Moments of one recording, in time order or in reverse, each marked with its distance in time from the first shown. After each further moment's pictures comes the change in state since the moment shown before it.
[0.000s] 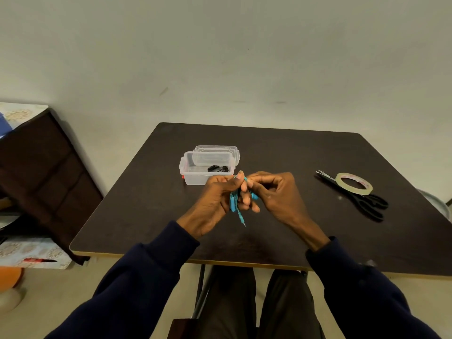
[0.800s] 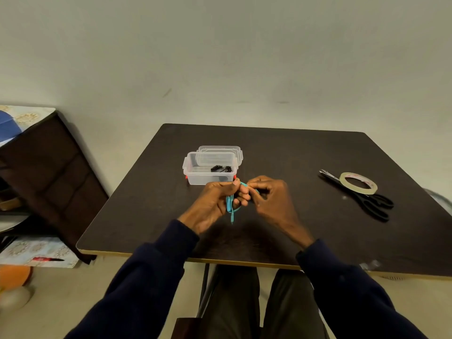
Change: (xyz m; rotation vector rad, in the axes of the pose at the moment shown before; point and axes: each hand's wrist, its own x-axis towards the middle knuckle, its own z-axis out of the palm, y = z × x) left_hand 0.014 -0.020 -0.029 -0.043 0.103 -0.111; right_hand -0.001 0.028 0.015 -0.355 0.078 -0.065
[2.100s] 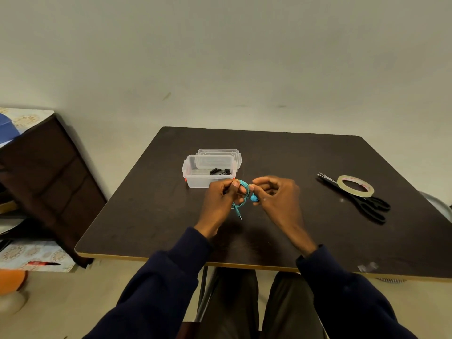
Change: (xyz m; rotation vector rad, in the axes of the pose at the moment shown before) left_hand -0.002 -0.010 0.023 0.541 0.323 0.277; right_hand -0.003 -0.013 -0.007 0.076 0.148 0.251
